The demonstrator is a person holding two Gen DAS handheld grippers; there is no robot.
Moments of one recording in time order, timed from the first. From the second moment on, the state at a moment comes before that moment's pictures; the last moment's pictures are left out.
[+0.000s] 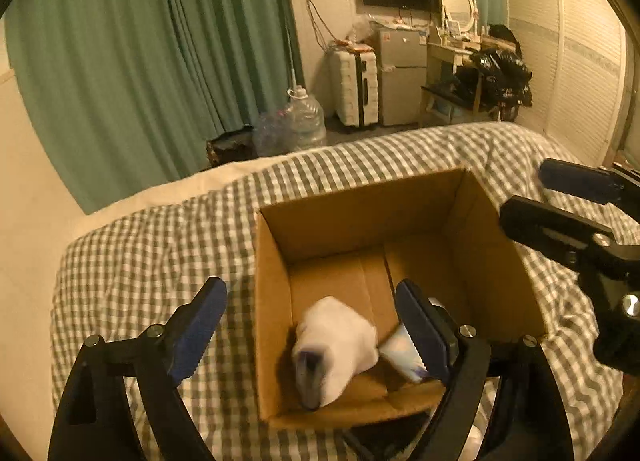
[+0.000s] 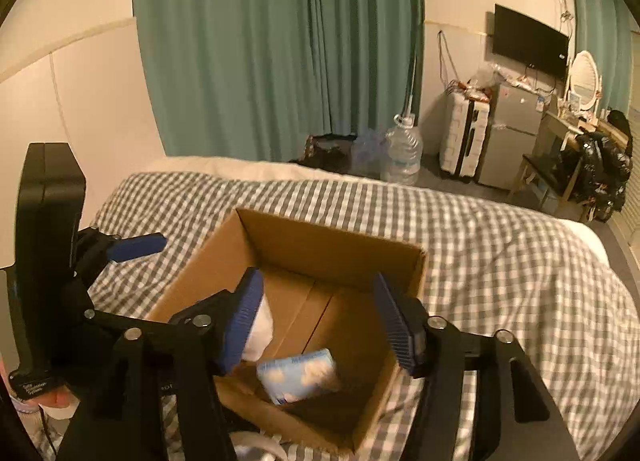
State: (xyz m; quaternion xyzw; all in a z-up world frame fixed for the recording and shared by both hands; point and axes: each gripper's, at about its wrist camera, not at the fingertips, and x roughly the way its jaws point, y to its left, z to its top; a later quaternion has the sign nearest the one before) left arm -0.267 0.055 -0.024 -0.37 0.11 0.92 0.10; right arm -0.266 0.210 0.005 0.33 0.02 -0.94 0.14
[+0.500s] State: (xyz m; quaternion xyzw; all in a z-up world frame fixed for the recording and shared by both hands) left arm -0.177 0.010 -0.018 -0.38 0.07 0.92 0.06; right arm -0.181 0.212 0.035 0.32 0.06 -0.94 0.13
